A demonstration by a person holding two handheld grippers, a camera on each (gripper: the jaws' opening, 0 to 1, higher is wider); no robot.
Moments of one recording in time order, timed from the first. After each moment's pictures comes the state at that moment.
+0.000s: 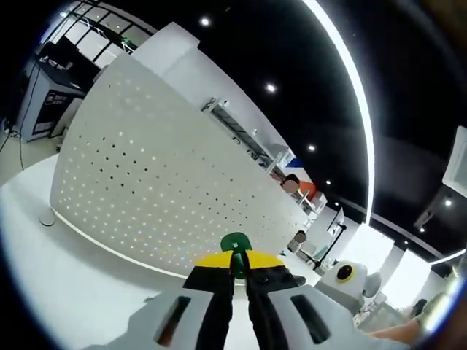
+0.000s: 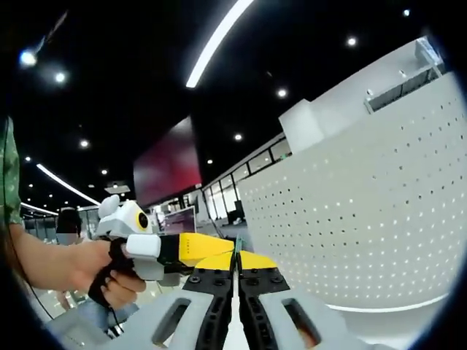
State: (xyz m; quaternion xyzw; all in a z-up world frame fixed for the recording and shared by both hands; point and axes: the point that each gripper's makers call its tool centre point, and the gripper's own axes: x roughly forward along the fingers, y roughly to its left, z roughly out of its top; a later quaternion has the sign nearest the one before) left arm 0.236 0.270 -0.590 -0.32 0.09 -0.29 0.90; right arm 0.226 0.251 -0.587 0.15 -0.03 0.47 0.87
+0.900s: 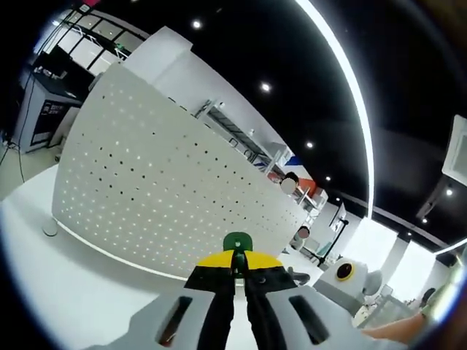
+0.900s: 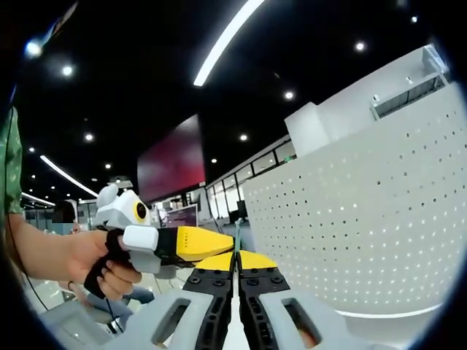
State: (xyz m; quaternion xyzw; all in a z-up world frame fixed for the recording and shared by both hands) left arm 0.232 0.271 -0.584 -0.29 0.08 -0.28 0.91; right arm 0.222 0.255 -0.588 0.12 -0.04 0.47 0.87
